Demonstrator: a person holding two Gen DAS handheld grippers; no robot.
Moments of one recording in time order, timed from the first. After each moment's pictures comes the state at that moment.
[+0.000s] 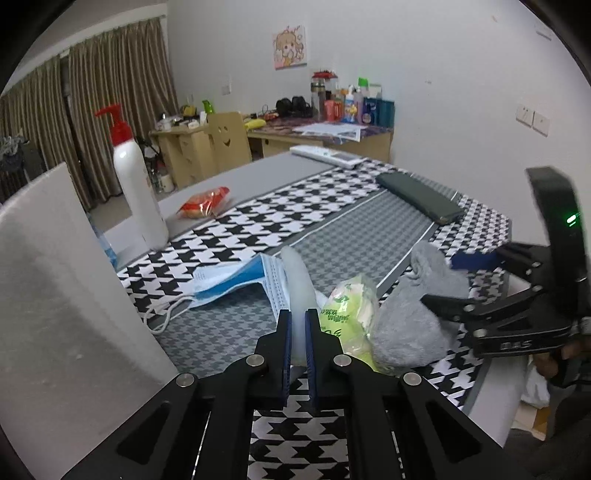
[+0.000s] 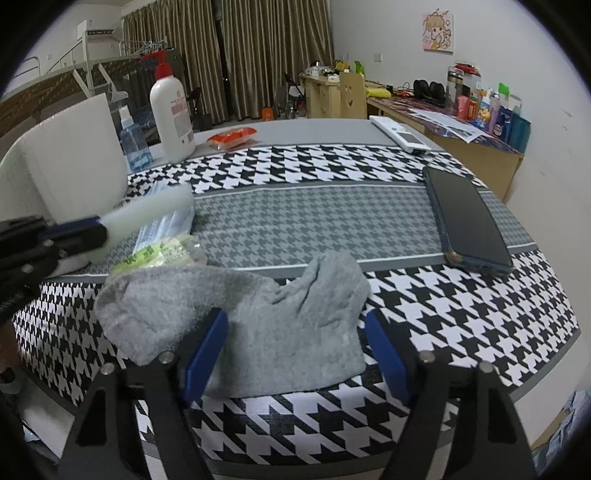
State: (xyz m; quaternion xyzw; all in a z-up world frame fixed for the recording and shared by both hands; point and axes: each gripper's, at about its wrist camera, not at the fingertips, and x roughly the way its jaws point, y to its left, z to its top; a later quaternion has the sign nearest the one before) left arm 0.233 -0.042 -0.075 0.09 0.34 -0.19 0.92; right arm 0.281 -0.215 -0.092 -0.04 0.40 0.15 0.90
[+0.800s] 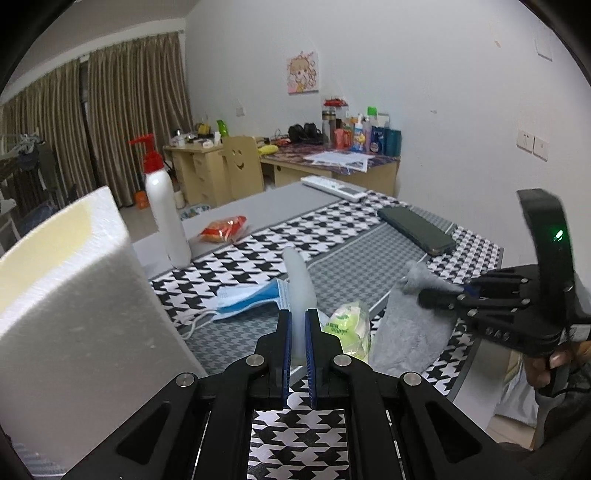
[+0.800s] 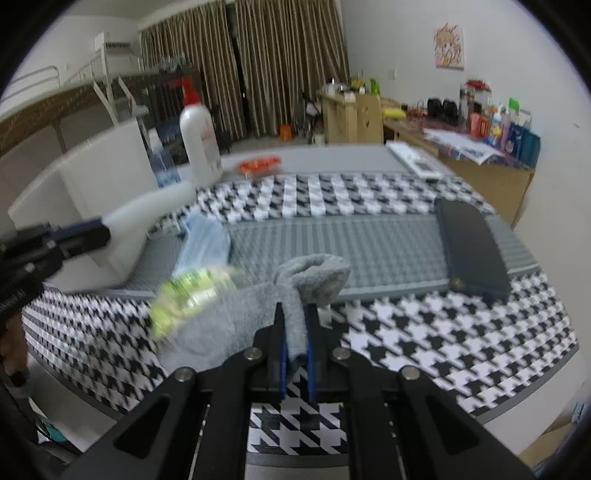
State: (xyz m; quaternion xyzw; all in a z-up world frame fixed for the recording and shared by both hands) left arm 0.204 -0.029 -0.045 0.07 0.29 -0.17 0.94; right arm 0.260 -0.220 -0.047 -0.02 0.35 0.19 0.92
